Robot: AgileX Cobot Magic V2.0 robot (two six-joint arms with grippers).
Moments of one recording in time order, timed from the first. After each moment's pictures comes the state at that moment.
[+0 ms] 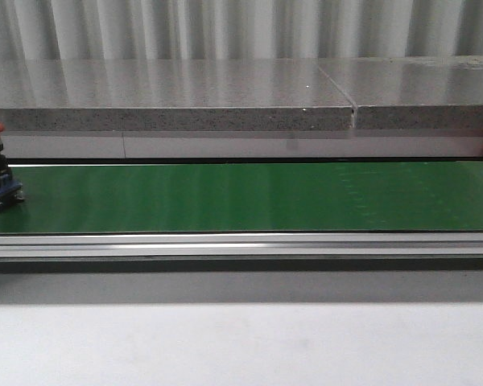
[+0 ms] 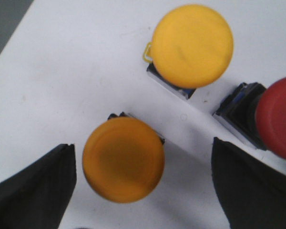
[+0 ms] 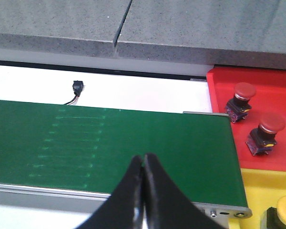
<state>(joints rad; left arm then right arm) 0.34 1.90 -1.31 0.21 0.65 -0.29 -0.11 0.50 -0.56 0.27 0.52 -0.29</state>
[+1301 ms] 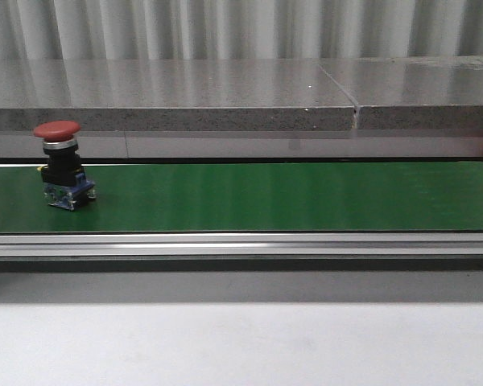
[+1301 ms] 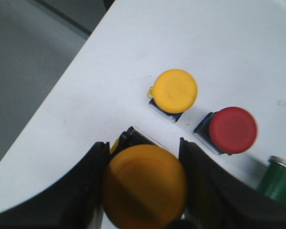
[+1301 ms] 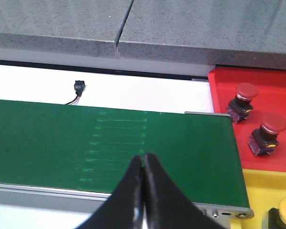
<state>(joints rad) 0.32 1.69 -1.35 0.22 0.72 -0.29 -0.11 0.50 -0.56 0.27 0.52 -0.29</state>
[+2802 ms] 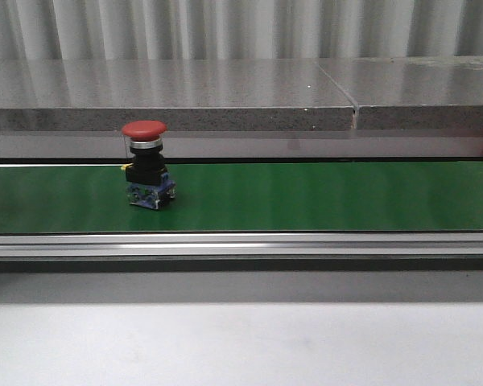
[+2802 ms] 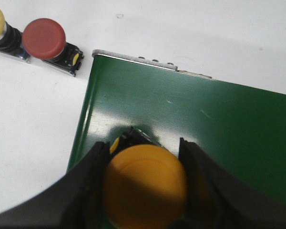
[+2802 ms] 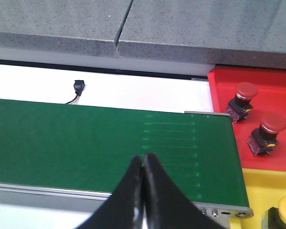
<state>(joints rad) 0.00 1.51 -1.18 0.11 0.81 -0.22 -0.11 0.50 -0.56 0.27 0.52 -0.29</state>
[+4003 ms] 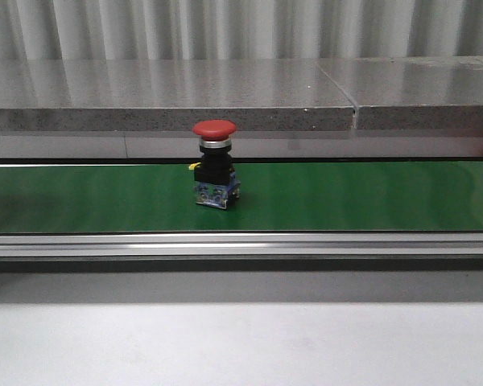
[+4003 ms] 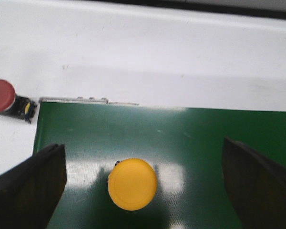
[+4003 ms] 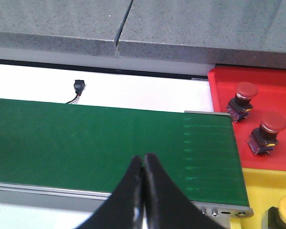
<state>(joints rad) -0.10 1.36 -1.18 0.03 0.75 -0.11 -0.11 0.50 -0.56 0.27 0.52 -0.29</state>
